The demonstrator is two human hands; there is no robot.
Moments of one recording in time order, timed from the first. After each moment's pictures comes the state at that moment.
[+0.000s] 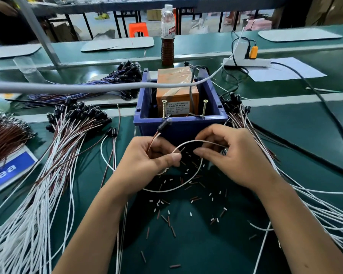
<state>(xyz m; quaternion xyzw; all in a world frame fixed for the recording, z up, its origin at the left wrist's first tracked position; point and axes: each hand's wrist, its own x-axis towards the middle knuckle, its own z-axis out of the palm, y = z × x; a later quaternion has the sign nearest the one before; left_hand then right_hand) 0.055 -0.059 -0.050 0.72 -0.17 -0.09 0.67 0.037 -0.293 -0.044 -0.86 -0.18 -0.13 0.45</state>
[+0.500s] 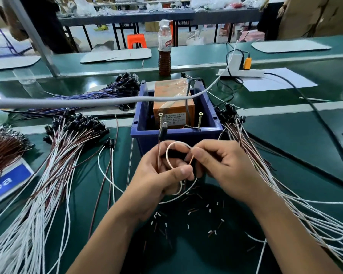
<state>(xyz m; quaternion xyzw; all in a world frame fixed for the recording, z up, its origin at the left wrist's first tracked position) 0.037 -0.081 -0.050 0.55 -0.19 -0.17 0.80 0.030 -0.279 -0.035 -0.80 -0.19 -0.08 0.56</state>
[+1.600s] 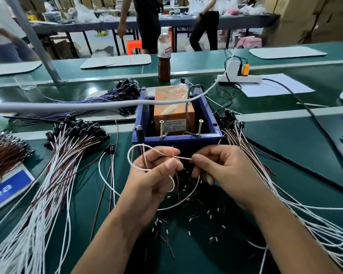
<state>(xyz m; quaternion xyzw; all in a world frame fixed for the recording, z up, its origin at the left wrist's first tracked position) 0.040 -0.079 -0.048 0.46 -0.12 -0.15 0.87 0.033 -0.279 -0.041 -0.73 -0.07 0.00 0.68</state>
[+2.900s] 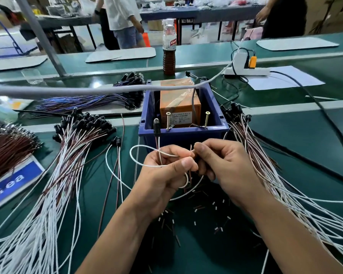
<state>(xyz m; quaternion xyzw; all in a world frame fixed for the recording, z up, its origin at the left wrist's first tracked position) 0.036 -0.086 -0.045 0.48 -0.14 -0.18 0.85 0.028 -0.255 -0.044 -0.71 -0.09 -0.07 0.70</state>
